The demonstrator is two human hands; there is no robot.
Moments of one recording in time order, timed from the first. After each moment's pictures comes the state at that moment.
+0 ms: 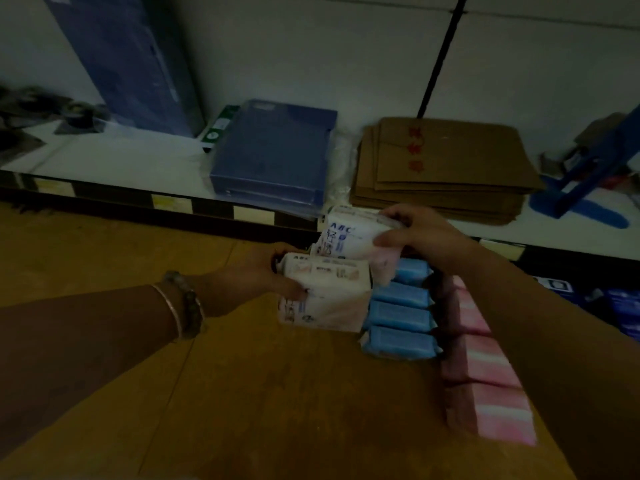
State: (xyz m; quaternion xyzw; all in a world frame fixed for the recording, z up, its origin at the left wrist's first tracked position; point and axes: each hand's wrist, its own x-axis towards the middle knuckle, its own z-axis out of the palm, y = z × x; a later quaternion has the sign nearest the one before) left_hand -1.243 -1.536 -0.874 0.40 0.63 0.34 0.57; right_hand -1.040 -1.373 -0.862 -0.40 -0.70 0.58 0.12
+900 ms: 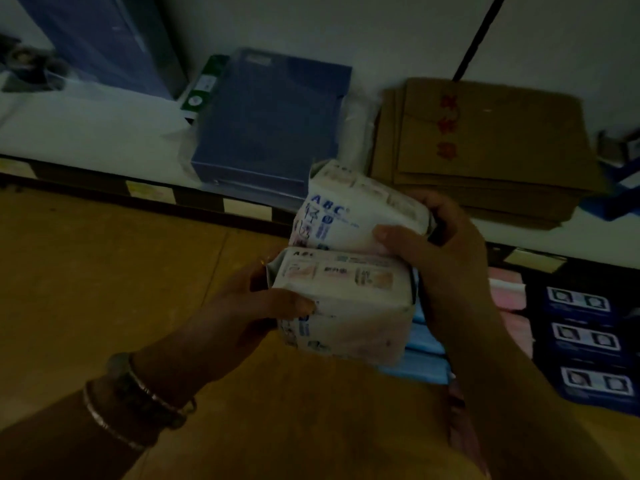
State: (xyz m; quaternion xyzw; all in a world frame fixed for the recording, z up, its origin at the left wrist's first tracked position) left_hand -1.250 -1.516 -0.856 0.22 0.48 0.51 0.68; right_hand -1.085 -1.392 -0.841 -0.44 -0.52 0.63 0.37
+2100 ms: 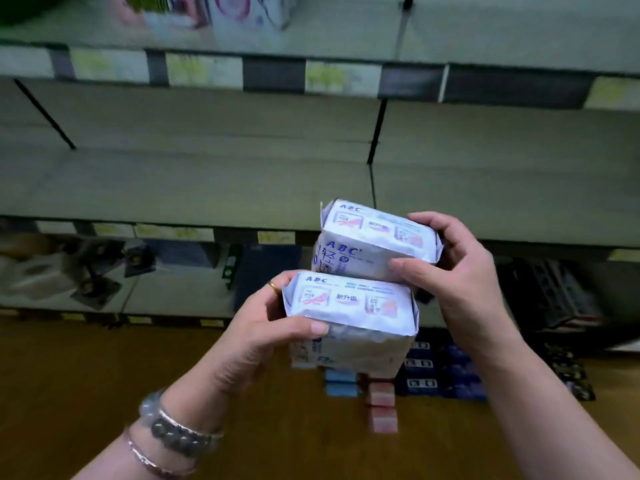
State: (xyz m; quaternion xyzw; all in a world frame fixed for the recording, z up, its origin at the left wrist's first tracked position) left_hand -1.175 -1.532 -0.265 0.31 0.50 0.53 0.61; right_hand -0.985 -1.421 -0.244 -0.40 -0.60 0.55 0.41
